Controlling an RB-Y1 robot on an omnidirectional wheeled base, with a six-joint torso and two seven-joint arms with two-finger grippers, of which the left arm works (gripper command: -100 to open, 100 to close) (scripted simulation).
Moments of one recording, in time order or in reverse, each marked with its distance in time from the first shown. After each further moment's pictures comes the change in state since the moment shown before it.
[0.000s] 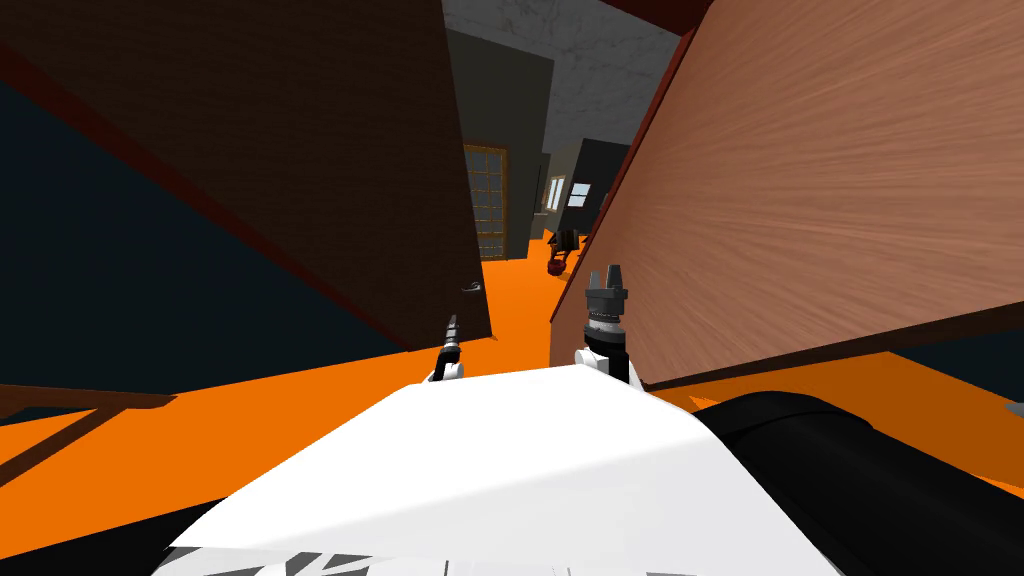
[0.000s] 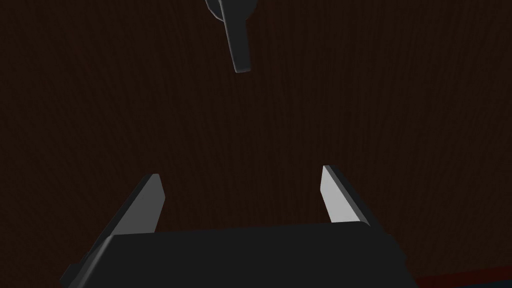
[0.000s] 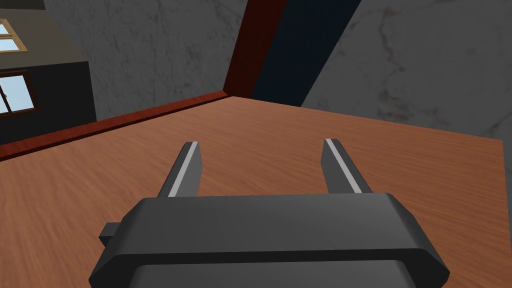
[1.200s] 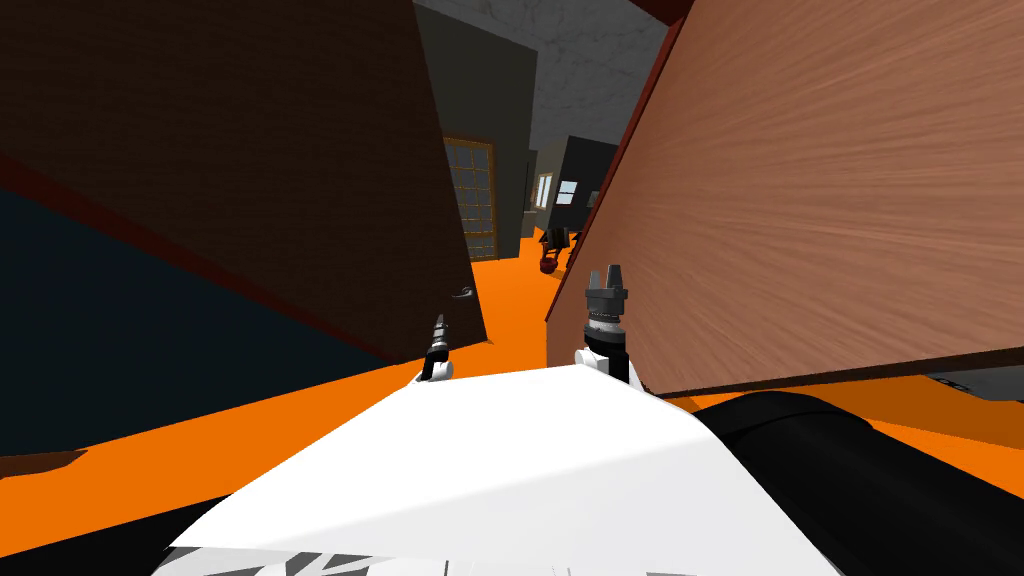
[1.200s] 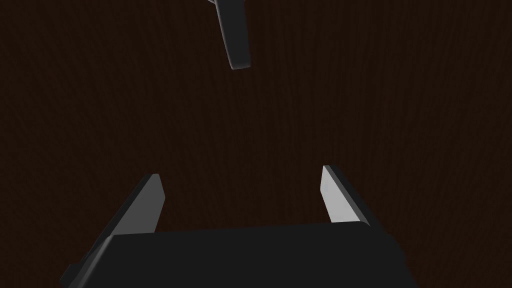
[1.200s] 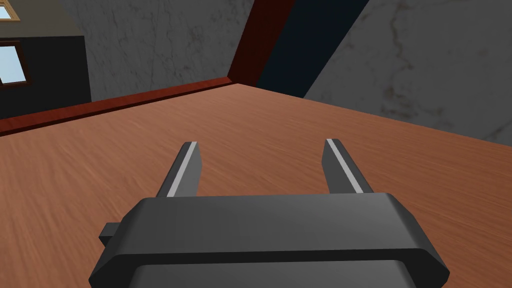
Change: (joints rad) arm -0.020 0.071 0.060 0.026 0.028 0.005 0.039
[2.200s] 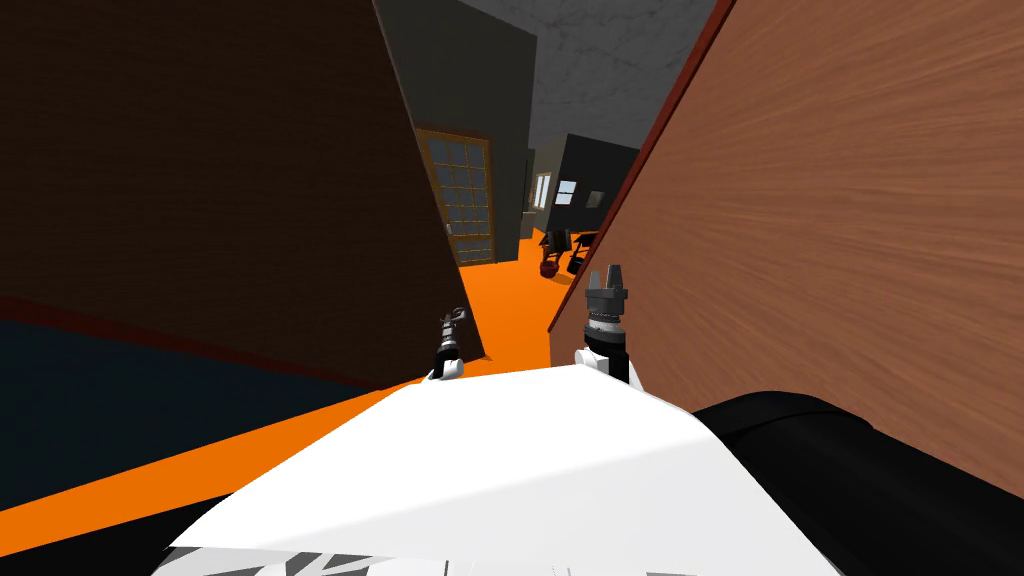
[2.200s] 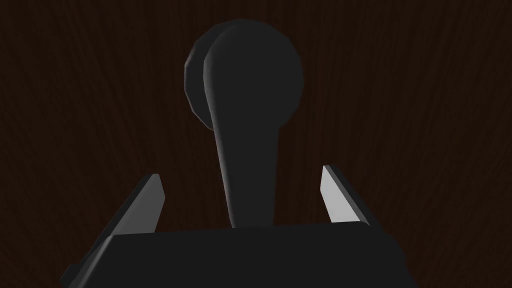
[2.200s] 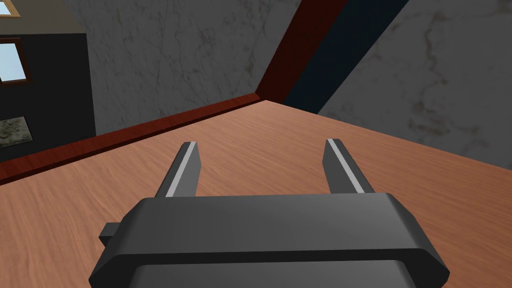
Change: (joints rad) arm -0.007 -0.090 0.008 -0.006 0.018 -0.016 0.004
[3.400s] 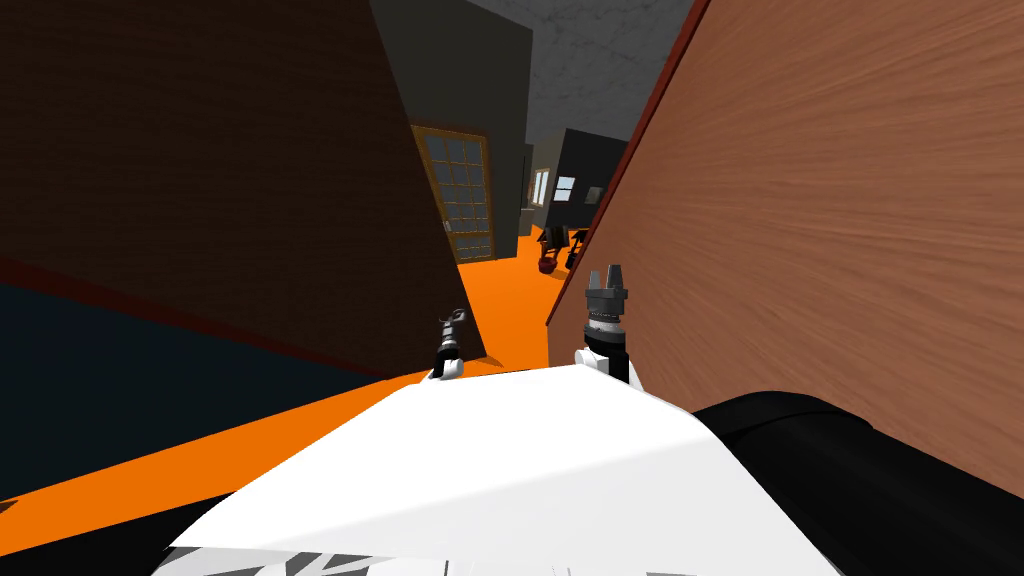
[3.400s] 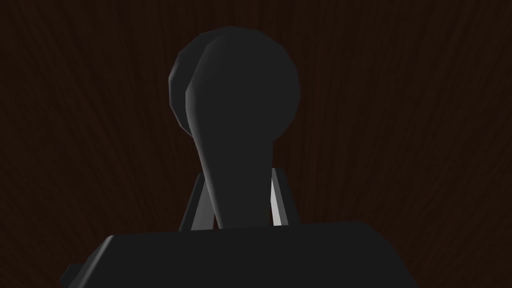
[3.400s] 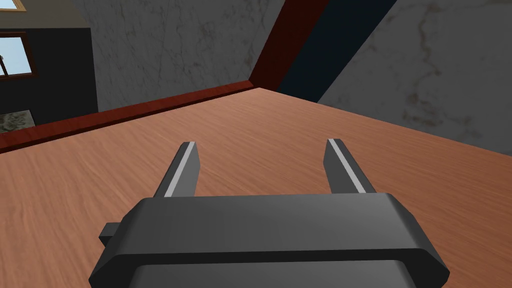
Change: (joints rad) arm -0.008 0.006 -0.012 0.009 -0.001 0.001 0.008
